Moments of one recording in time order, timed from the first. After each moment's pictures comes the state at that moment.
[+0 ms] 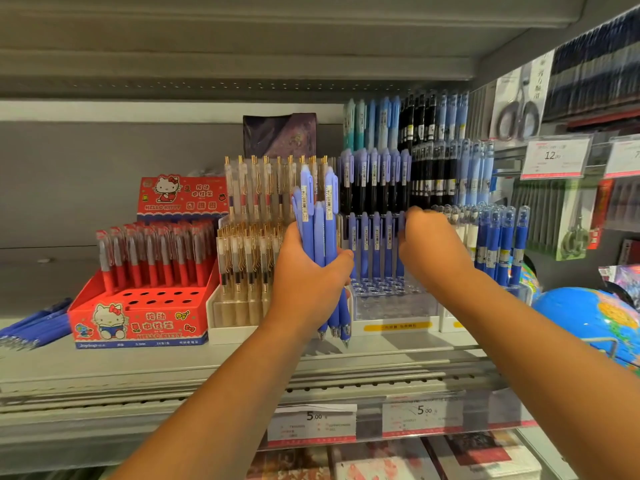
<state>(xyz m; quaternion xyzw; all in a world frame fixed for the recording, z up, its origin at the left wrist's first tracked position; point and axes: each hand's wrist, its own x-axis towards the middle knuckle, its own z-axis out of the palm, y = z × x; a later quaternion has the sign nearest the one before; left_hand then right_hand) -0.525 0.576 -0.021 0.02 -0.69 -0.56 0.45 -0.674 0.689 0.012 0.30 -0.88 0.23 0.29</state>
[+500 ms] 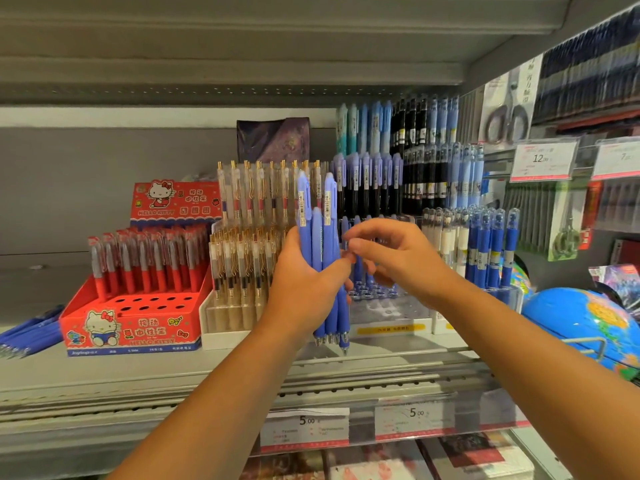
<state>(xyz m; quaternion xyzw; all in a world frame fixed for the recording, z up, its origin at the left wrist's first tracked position) -0.524 0.576 -0.019 -0.02 -0.71 -0.58 0.41 -0.640 0.695 0.004 0.54 -0.61 0.59 0.00</state>
